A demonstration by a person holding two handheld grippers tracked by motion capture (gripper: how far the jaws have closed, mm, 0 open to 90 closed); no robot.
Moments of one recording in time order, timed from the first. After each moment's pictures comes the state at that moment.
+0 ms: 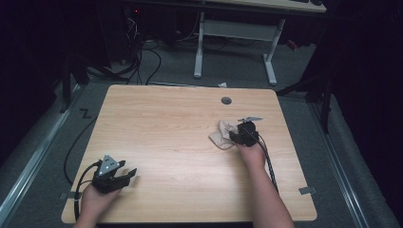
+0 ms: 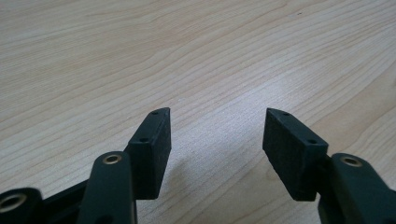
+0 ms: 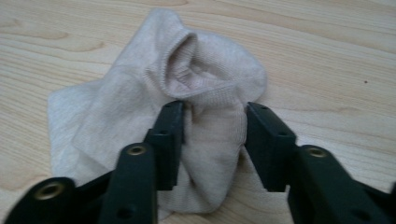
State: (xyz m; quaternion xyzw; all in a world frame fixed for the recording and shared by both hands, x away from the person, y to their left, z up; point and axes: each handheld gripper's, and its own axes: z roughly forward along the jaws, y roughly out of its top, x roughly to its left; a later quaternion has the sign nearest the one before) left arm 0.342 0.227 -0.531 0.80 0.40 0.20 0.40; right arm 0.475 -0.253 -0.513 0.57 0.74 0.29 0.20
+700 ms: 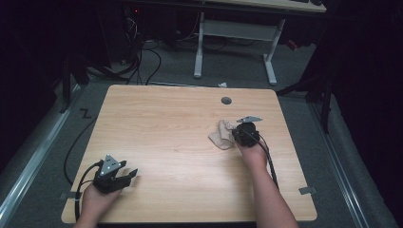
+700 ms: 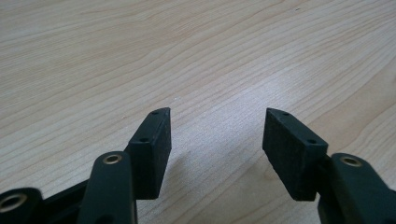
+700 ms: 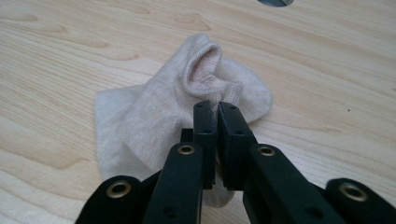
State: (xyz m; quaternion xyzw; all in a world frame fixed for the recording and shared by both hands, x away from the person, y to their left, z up) left arm 0.342 0.225 -0.532 0.80 0.40 0.20 0.39; right arm 0.458 -0.245 -0.491 0.52 0.76 0.30 0.24
